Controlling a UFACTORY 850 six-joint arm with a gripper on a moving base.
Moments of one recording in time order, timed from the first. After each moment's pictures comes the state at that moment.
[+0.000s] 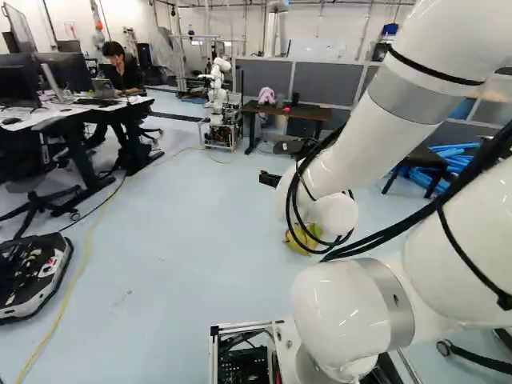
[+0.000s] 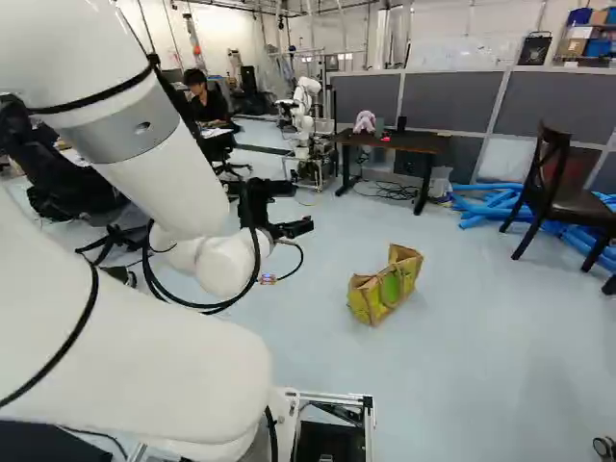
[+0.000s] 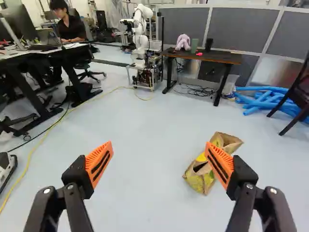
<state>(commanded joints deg) 0.0 16.0 -5.0 0.0 50.0 0.0</state>
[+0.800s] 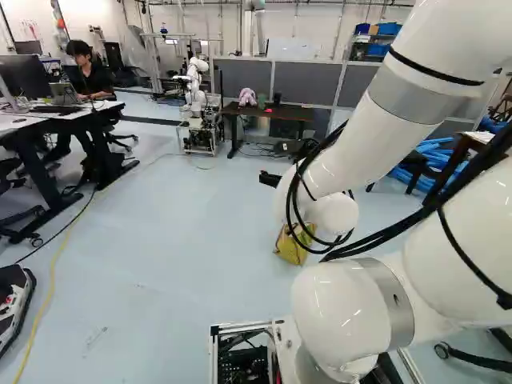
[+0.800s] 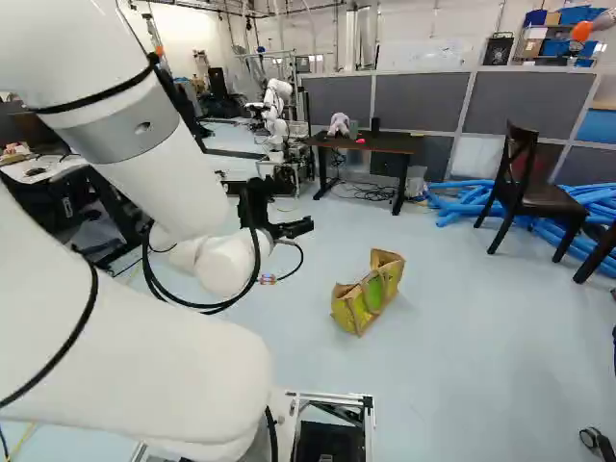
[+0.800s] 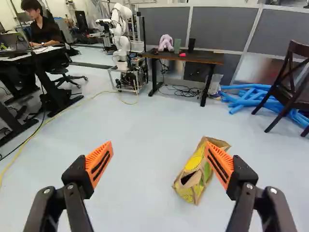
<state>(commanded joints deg) 0.0 16.0 -5.0 0.0 50.0 0.0</state>
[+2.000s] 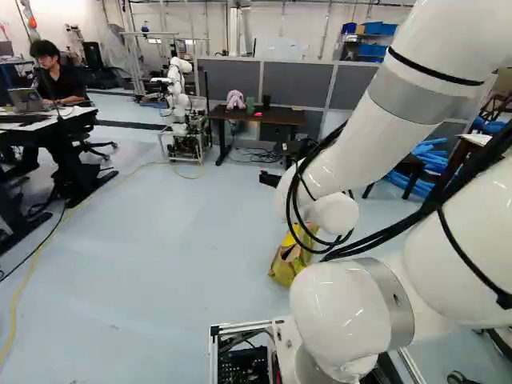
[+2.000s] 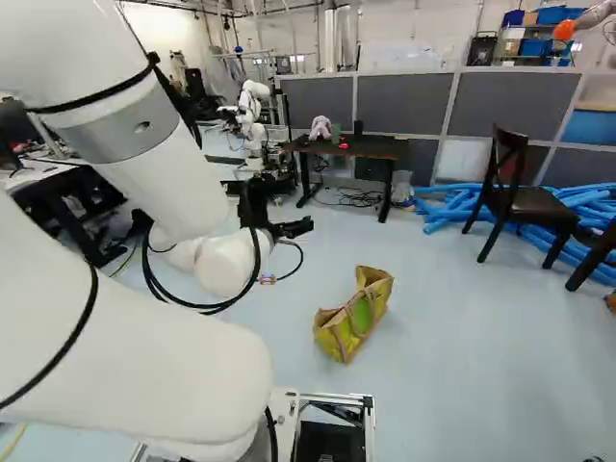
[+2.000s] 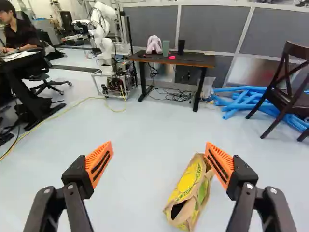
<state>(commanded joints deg) 0.0 16.0 -5.0 0.0 50.0 0.0</state>
